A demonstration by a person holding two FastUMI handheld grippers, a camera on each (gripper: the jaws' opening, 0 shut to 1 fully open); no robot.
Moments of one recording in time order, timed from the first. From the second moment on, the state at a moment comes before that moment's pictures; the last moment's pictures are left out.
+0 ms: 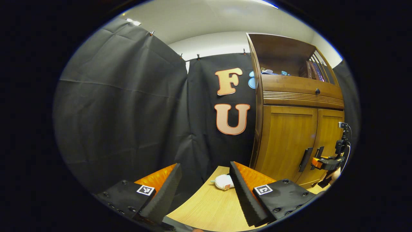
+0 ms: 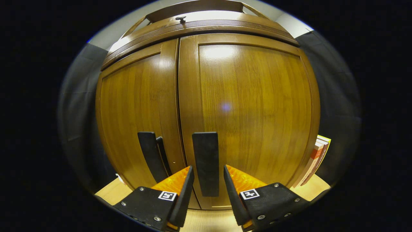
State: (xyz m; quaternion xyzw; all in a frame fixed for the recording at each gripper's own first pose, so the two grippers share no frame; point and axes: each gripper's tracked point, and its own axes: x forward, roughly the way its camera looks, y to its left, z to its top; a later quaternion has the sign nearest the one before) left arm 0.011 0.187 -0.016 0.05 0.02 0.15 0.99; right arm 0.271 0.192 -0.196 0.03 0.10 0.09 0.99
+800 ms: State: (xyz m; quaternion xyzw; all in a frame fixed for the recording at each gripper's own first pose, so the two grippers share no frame) left arm -0.013 0.190 -0.026 0.03 0.02 0.15 0.99; right arm 0.237 0.180 -0.200 0.02 0.10 0.10 0.99
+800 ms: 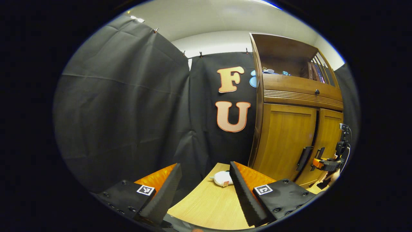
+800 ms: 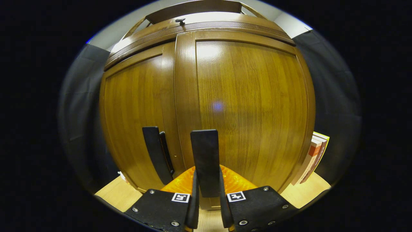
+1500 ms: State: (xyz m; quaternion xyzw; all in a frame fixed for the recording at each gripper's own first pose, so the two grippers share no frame) left arm -0.038 0.153 -0.017 0.04 0.01 0.12 0.99; right arm 0.138 0.118 -0.191 0.03 0.12 0.09 0.99
